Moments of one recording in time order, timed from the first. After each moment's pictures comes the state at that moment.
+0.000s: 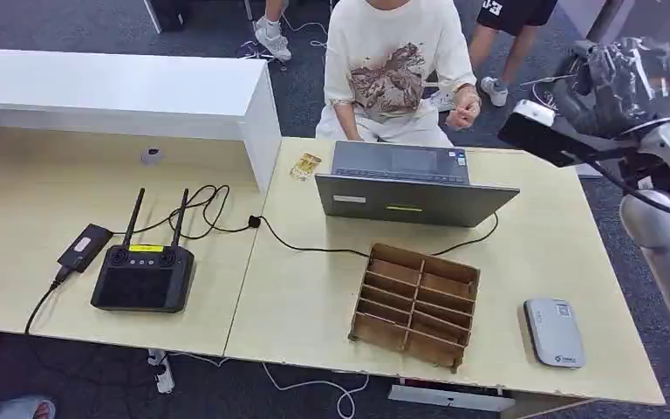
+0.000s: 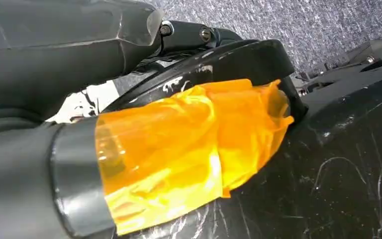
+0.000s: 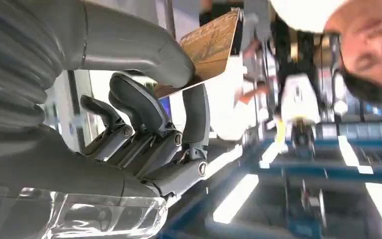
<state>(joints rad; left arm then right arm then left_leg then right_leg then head) -0.06 -0.22 0.98 -0.20 -1.25 0.01 -0.03 -0.90 -0.55 0.52 -1.37 0.83 0.06 0.14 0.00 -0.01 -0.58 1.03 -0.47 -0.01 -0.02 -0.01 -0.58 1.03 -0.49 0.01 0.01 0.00</state>
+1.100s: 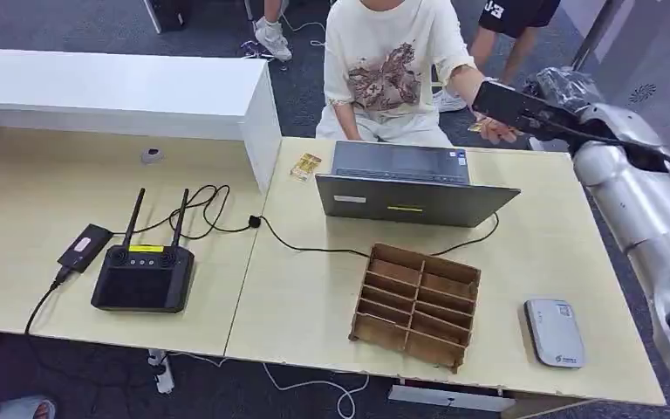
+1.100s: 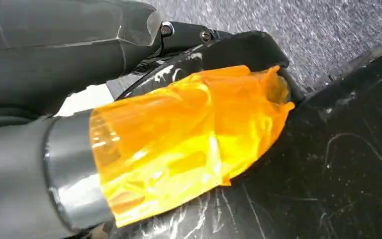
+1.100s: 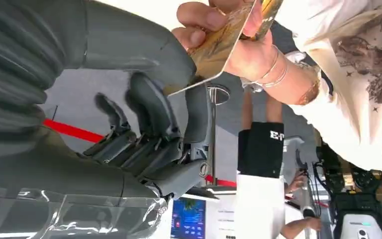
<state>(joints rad) -0.07 -0.22 0.90 -0.20 -1.36 0.03 -0.01 -1.15 -0.37 0.72 -0.72 0.62 0.15 0.17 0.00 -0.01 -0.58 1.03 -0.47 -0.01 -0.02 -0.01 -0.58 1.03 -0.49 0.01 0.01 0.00</state>
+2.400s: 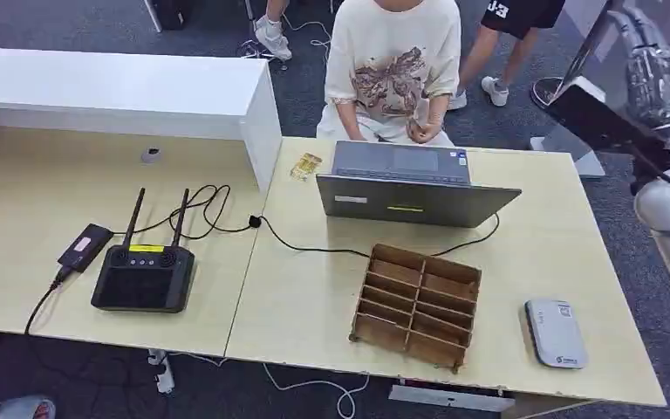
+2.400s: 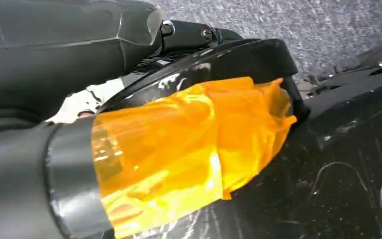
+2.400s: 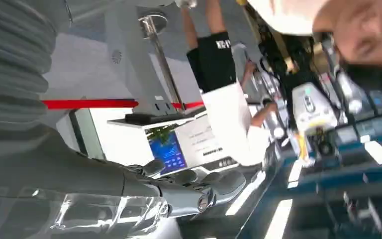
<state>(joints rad) -0.06 -0.23 0.95 -0.20 -1.20 0.05 0.00 -0.84 -0.62 0.50 -1.20 0.51 -0.20 0.02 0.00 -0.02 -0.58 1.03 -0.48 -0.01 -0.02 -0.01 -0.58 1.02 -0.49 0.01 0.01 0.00</state>
